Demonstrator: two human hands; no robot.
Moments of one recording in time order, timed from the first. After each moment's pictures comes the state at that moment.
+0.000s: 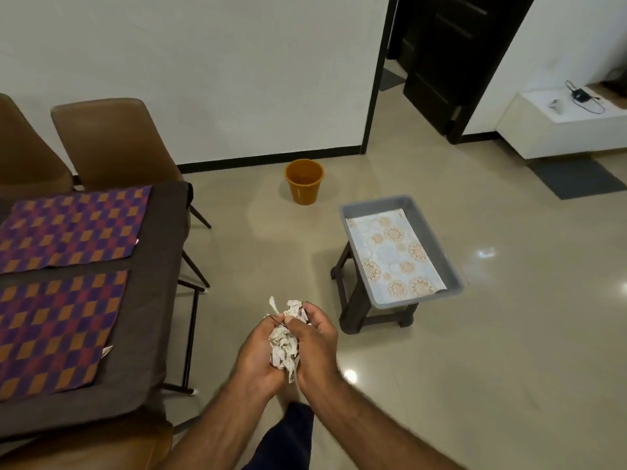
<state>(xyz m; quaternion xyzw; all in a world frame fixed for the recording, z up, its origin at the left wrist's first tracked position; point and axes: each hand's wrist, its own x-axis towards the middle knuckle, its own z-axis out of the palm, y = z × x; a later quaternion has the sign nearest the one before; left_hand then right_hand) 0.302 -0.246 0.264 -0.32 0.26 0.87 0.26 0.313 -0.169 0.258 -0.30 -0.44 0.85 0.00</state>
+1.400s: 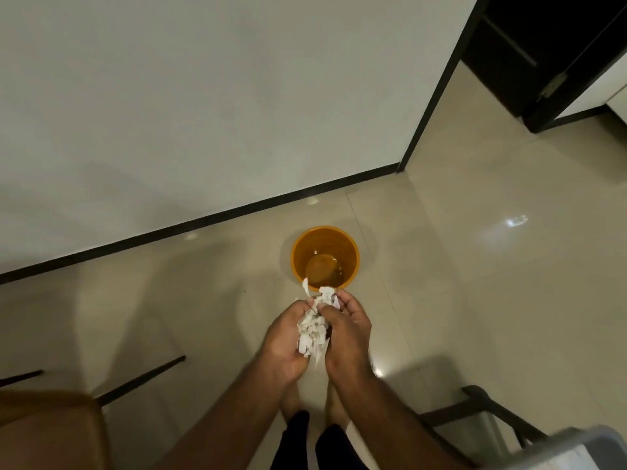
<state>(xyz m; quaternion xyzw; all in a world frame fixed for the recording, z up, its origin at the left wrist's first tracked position) -0.676 -0.173 0.037 -0.34 0.30 0.78 0.42 -0.645 -0.089 0.062 -0.46 -0.41 0.78 0.03</state>
